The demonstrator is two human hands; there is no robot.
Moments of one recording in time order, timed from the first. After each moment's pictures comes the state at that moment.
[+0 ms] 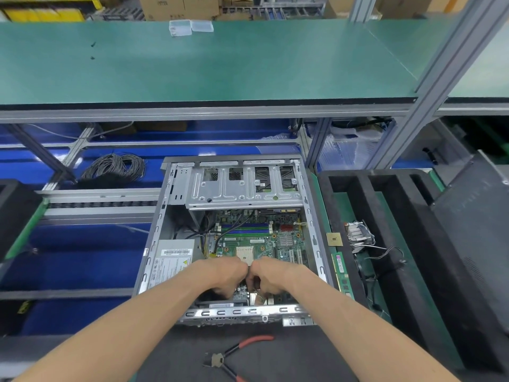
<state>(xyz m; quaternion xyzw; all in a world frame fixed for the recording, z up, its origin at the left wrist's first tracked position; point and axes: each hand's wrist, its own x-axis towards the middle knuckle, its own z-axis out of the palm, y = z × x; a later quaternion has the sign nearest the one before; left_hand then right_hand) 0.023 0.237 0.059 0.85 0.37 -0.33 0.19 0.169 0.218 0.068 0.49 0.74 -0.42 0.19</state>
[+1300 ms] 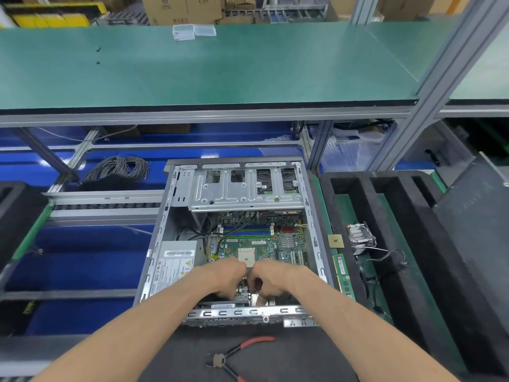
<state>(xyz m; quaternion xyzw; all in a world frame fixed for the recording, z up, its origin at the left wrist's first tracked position) 0.018 0.231 0.056 0.84 0.41 -0.30 0.20 0.171 0.217 0.067 0.46 0.78 -0.37 0.20</state>
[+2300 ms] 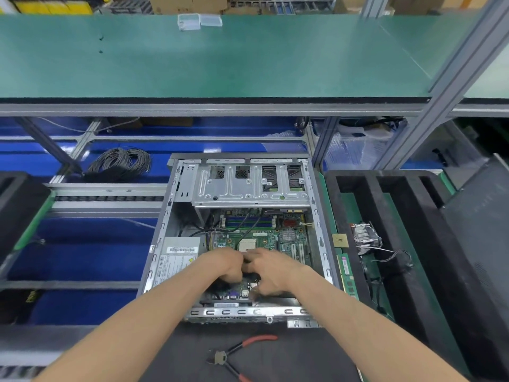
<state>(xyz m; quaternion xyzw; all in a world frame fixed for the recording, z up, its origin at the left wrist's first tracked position) 0.023 0.249 0.063 0.75 0.50 -0.35 0.25 0.168 0.224 0.060 0.38 0.87 -0.25 0.18</state>
